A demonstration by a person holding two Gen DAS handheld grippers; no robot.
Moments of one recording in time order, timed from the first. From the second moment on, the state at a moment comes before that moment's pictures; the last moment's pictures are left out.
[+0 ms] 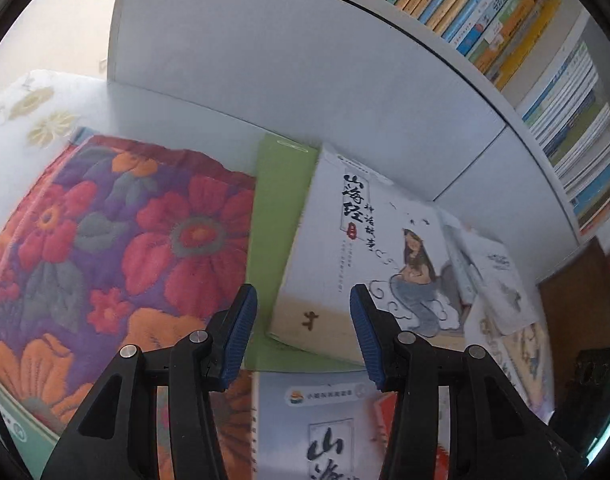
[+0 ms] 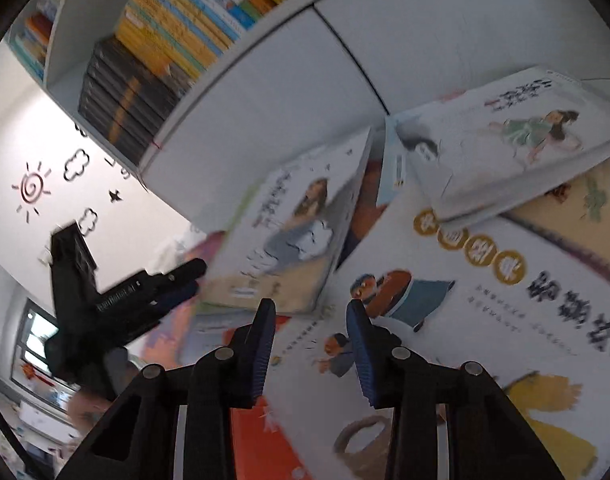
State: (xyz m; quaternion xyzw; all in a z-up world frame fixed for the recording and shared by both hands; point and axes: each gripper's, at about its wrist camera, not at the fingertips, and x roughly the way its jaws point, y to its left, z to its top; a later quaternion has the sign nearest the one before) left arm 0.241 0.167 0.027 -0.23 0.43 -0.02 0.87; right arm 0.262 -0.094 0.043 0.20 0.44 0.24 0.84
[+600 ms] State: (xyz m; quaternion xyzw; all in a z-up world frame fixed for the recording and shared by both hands) left arm 0.244 0.131 0.021 -0.19 0.43 -0.08 0.88; right arm 0.265 -0.106 0.039 0.25 0.42 0.25 0.83
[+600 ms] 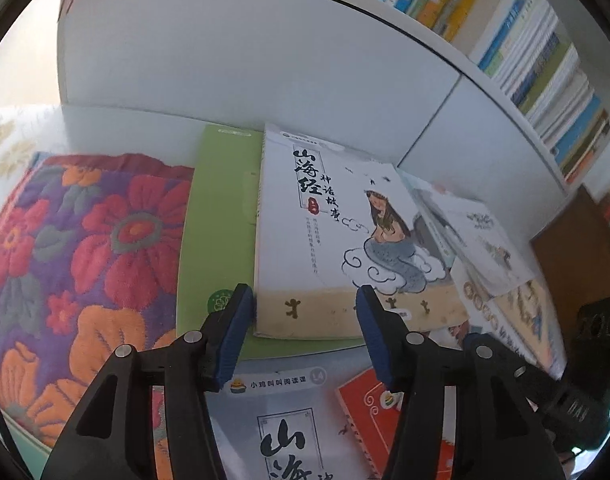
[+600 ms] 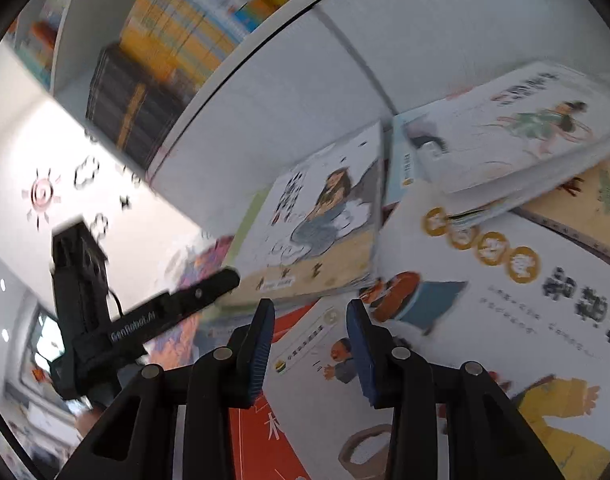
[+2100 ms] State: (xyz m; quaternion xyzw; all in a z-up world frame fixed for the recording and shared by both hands) left arm 0.179 0.094 0.037 -0.09 0.51 -0.08 0.85; right arm 0.246 -0.131 0.040 0.19 0.52 0.22 0.80
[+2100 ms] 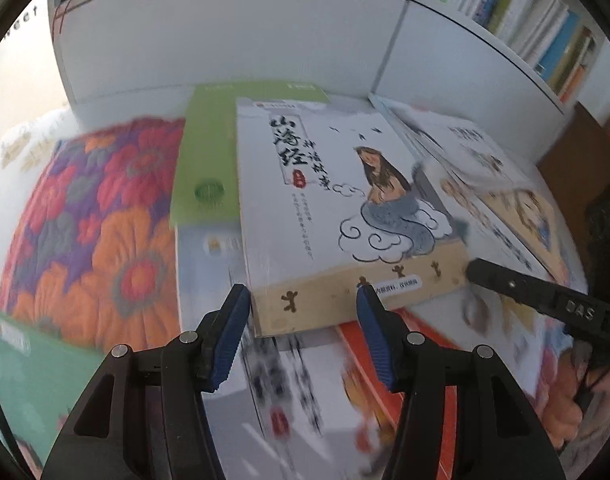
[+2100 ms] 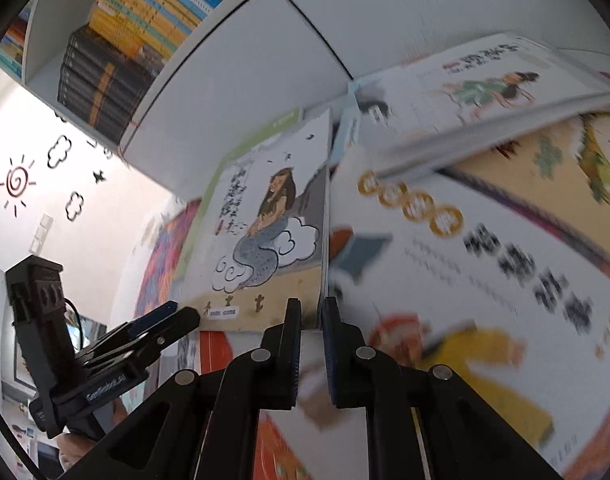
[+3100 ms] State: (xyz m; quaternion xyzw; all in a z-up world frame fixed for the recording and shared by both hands) left arm 0.037 0.040 0.035 -0.10 0.57 -0.18 0.80; right arm 0.117 -0.193 0.030 0.18 0.60 0.27 0.73
